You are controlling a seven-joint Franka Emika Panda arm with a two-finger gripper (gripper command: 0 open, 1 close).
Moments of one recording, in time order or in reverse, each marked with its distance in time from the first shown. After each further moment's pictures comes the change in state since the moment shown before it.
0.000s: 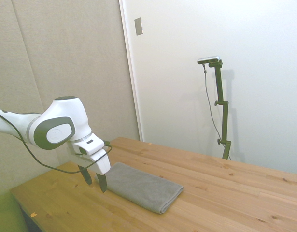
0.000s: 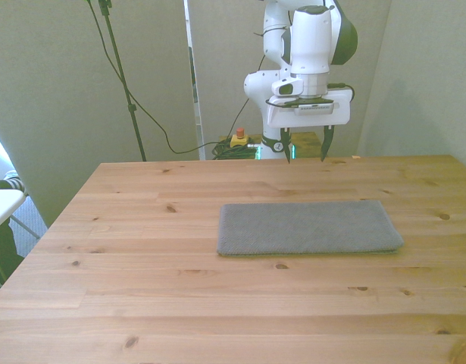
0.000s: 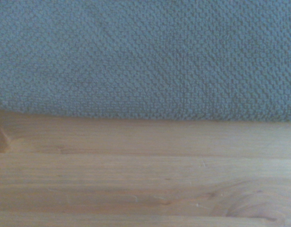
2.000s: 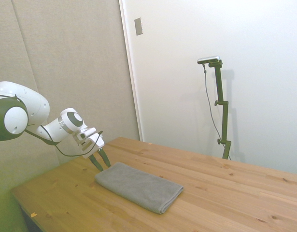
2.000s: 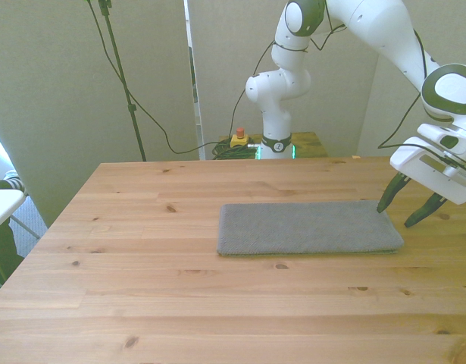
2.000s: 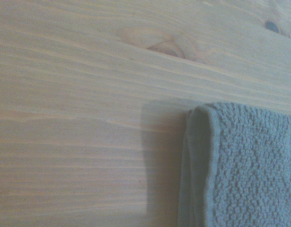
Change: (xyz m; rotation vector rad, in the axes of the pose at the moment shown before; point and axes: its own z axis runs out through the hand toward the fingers) arm -0.072 -0.300 0.103 -0.385 0.406 -0.030
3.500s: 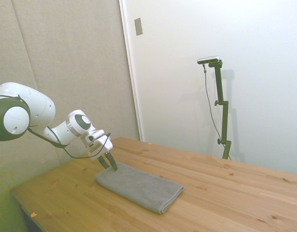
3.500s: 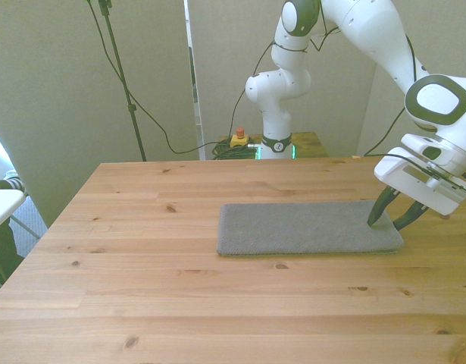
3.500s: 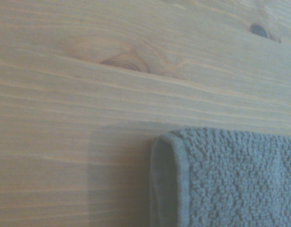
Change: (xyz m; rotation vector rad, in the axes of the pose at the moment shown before) arm 0.027 0.007 0.029 0.015 -0.003 0.014
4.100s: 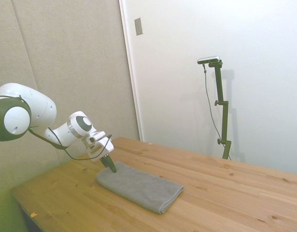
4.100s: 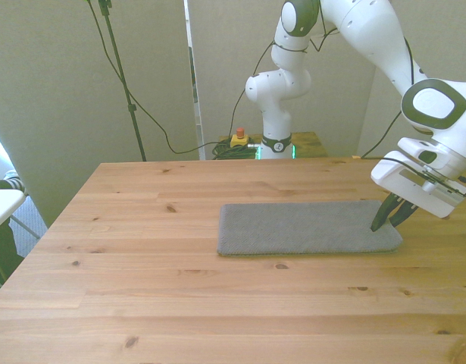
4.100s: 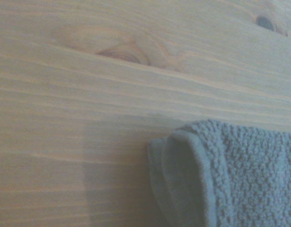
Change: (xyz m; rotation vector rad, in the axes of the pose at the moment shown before) arm 0.003 0.005 0.007 0.001 -0.004 0.001
